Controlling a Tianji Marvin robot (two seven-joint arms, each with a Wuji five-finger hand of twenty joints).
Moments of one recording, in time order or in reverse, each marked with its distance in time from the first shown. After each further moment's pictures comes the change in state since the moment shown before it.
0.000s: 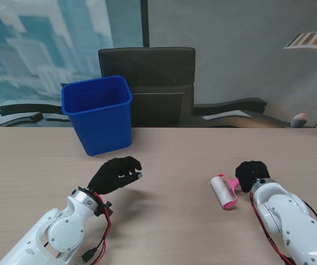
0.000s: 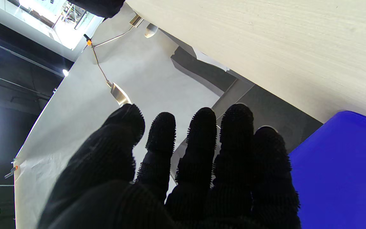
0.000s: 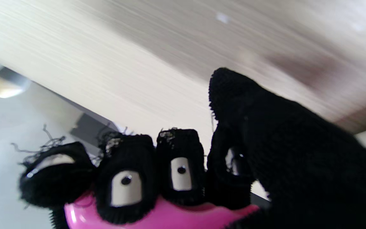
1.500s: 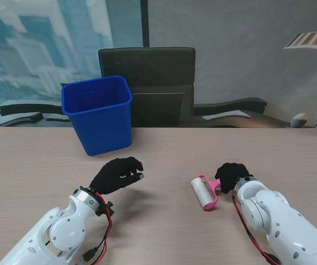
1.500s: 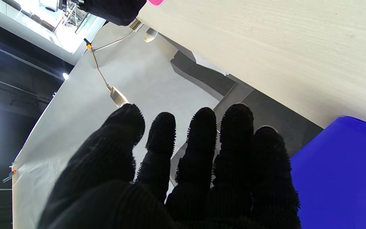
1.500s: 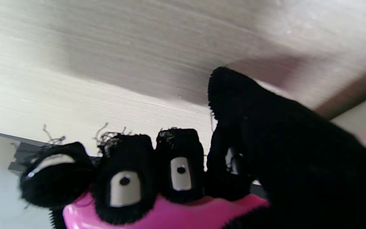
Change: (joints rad) left arm -0.015 0.001 0.015 0.012 -0.002 0.006 -0.010; right arm 0.082 -0.012 -0.148 0.010 0.287 0.013 0.042; left_hand 0.000 0.000 0.000 0.000 0.000 0.000 0.000 0.000 0.000 0.000 0.000 0.000 0.000 0.000 0.000 0.000 0.000 0.000 0.000 0.000; right_hand 0.001 0.000 0.000 0.000 0.000 0.000 -0.003 0.003 -0.001 0.000 0.000 0.000 0.000 0.004 0.002 -0.004 -0.011 0.001 0.004 0.002
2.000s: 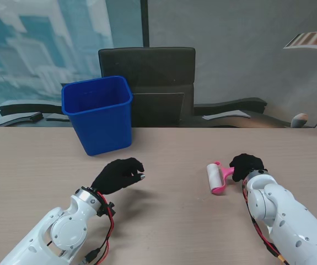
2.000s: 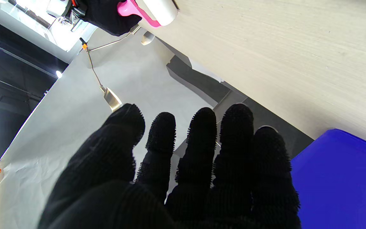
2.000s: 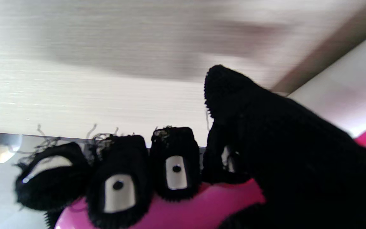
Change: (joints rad) left arm -0.006 0.001 0.013 -0.002 -0.044 0.045 -0.029; right arm 0.038 -0.034 0.068 0.090 0.117 0.119 -0.089; left_hand 0.000 0.000 0.000 0.000 0.000 0.000 0.000 0.000 0.000 0.000 0.000 0.000 0.000 0.000 0.000 0.000 0.000 0.000 0.000 0.000; right_hand 0.000 0.000 0.000 0.000 0.000 0.000 -0.001 0.000 0.000 0.010 -0.002 0.000 0.003 0.024 0.020 -0.003 -0.002 -0.002 0.014 0.012
